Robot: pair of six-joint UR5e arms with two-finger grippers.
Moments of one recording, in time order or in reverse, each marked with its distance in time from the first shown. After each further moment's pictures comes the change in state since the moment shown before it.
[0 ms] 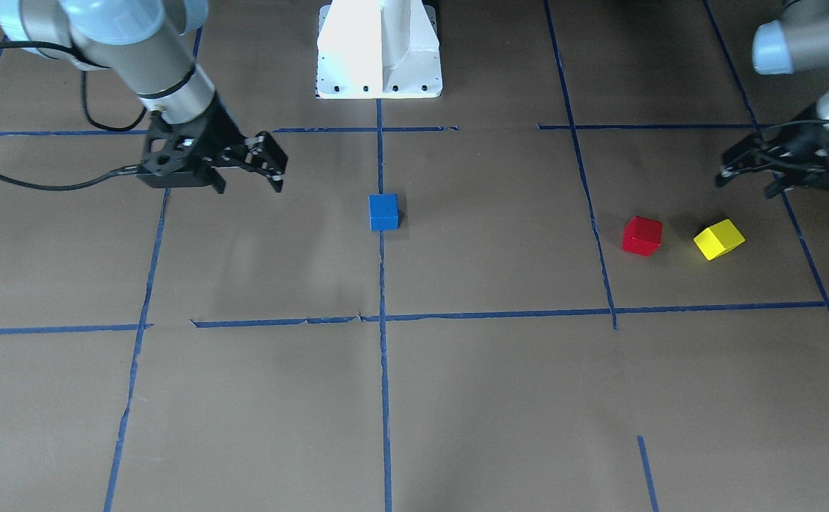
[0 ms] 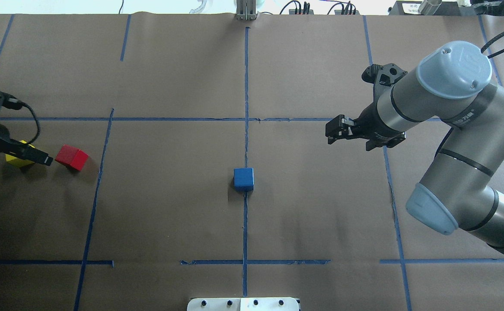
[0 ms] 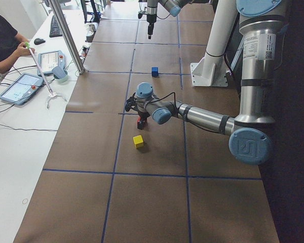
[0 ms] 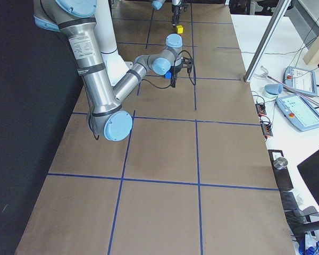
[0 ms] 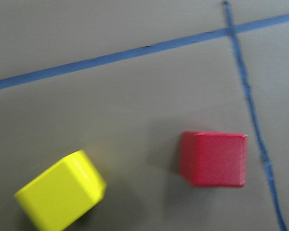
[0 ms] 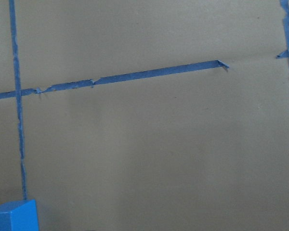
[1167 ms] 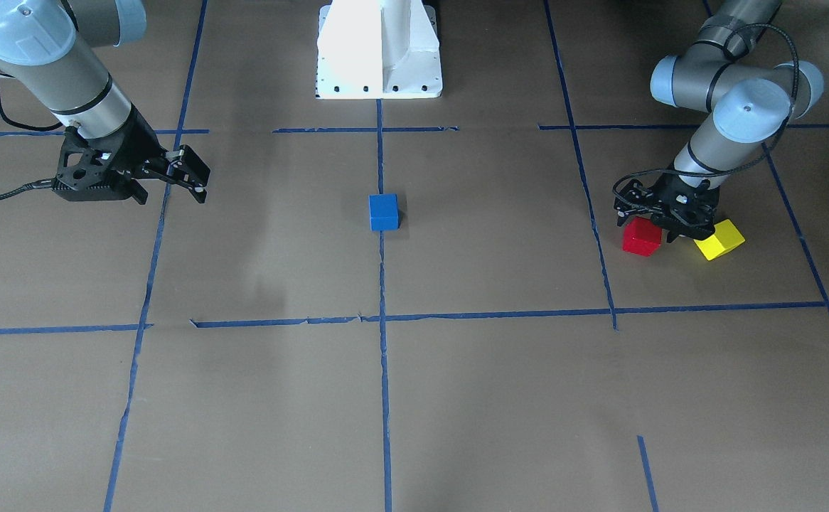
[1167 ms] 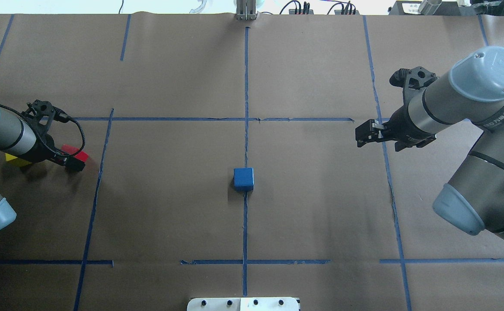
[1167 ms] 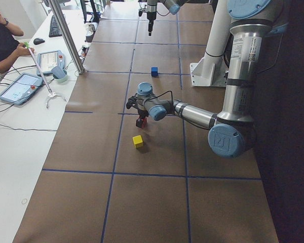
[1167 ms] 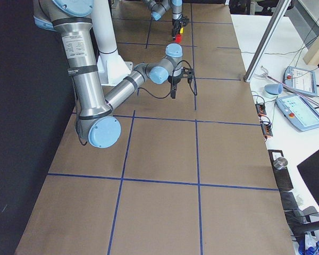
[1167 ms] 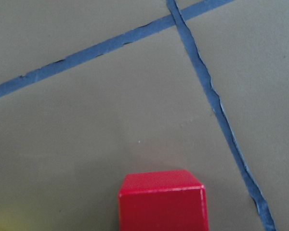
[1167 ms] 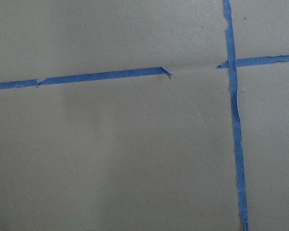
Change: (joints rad) left arm 0.109 -0.100 0.121 -0.007 0.133 0.004; right arm 0.044 -0.103 0.021 0.006 0.007 -0.106
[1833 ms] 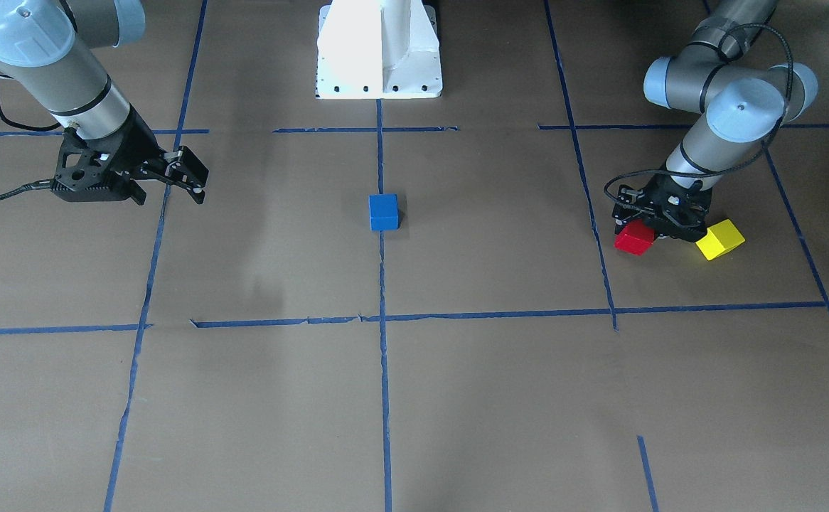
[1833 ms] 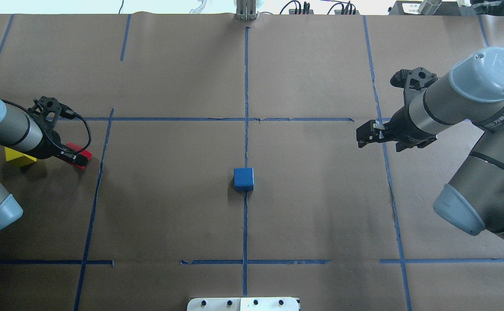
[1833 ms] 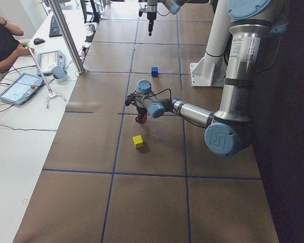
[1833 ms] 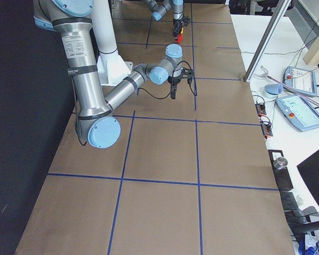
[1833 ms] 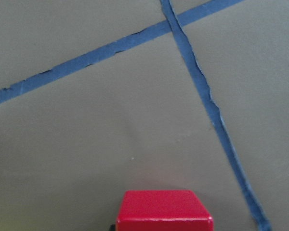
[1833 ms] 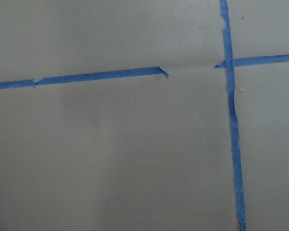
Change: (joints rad) left arm -0.002 -0.071 -0.058 0.083 -0.004 -0.064; right arm 0.001 -0.005 0.001 0.000 -0.001 -0.001
